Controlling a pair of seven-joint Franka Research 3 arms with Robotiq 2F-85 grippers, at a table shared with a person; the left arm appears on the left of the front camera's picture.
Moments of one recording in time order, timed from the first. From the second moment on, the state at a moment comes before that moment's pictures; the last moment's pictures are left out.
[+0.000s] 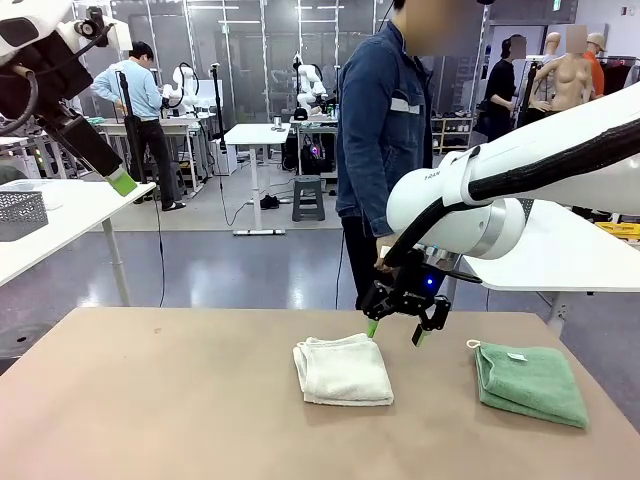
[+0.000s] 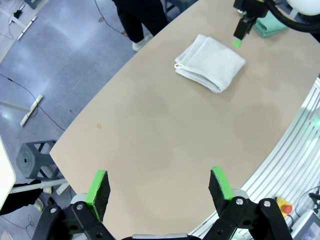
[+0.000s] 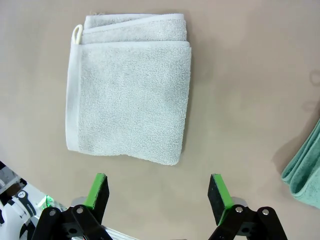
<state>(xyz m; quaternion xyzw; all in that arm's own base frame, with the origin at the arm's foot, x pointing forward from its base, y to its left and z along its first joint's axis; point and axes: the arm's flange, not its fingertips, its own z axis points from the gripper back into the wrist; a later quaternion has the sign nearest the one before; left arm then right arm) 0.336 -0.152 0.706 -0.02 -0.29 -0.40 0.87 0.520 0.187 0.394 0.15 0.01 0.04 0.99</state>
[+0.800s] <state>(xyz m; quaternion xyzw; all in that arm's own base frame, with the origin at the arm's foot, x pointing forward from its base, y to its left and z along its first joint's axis) 0.336 -0.152 0.706 -0.02 -0.29 -0.40 0.87 0.508 0.113 0.362 0.30 0.00 0.01 0.95</state>
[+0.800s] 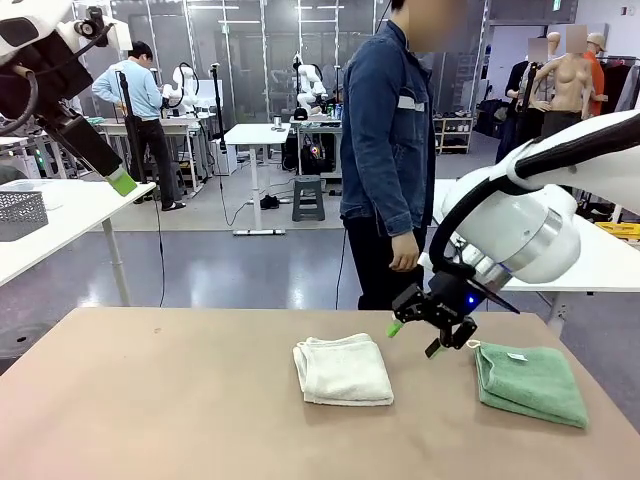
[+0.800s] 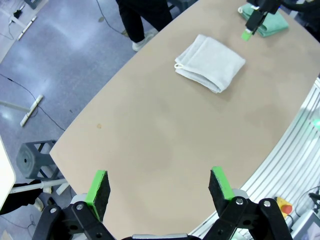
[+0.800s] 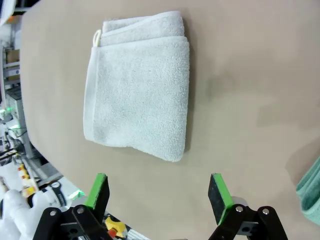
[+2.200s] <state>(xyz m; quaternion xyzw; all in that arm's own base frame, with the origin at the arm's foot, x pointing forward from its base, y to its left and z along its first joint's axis) 0.336 -0.152 0.706 -0.02 -0.29 -0.40 0.87 0.551 0.154 0.268 0.38 0.01 -0.04 0.93</state>
